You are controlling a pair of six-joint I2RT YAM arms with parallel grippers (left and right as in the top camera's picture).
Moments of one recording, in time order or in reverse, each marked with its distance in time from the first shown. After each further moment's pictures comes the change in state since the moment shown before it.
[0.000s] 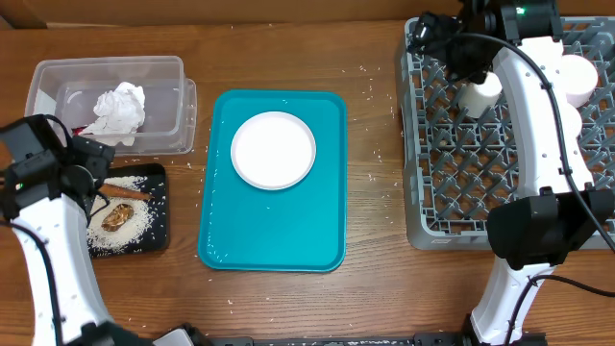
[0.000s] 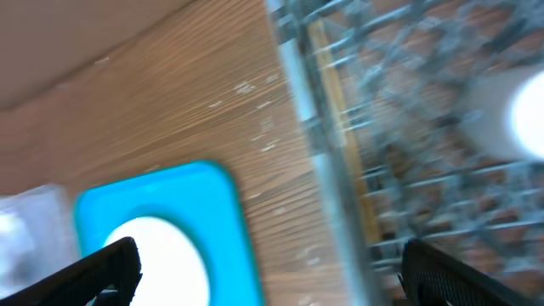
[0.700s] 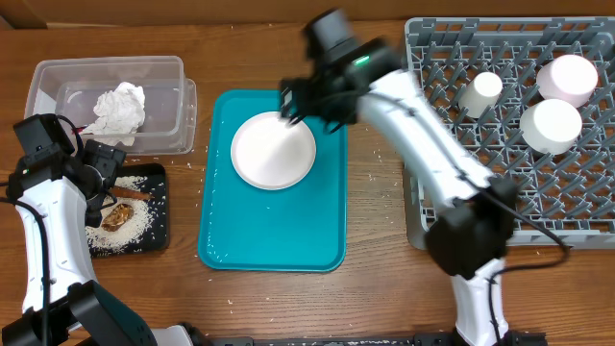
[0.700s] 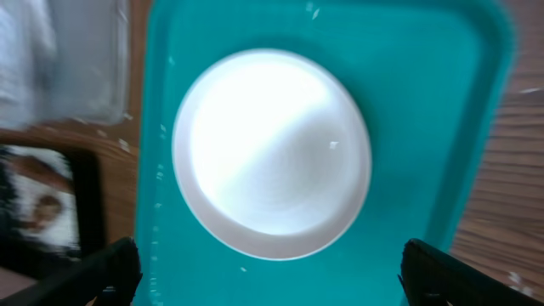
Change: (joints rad) left arm 0.000 0.123 0.000 0.000 0.045 0.000; right arm 0.485 0.112 -0.103 0.113 0.001 0.028
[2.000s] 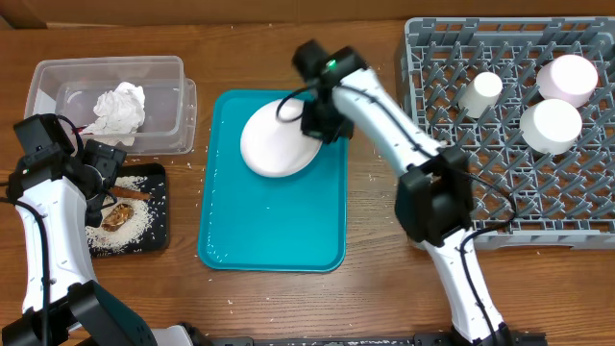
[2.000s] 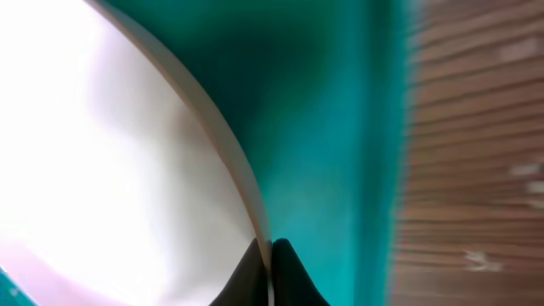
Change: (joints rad) left arm 0.000 0.000 0.000 0.000 0.003 0.000; right arm -0.080 0.269 0.213 -0.259 0.087 0.148
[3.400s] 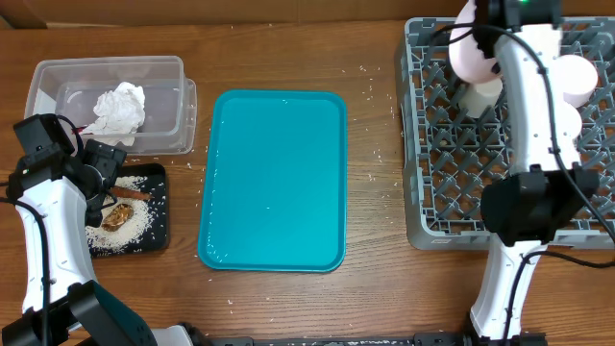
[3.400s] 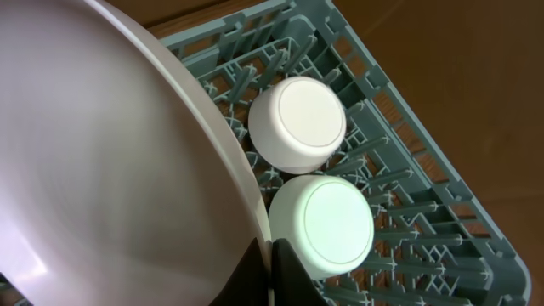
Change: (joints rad) left arm 0.000 0.000 0.000 0.000 0.003 0.000; right arm -0.439 -0.221 0.057 0.051 0.842 -0.194
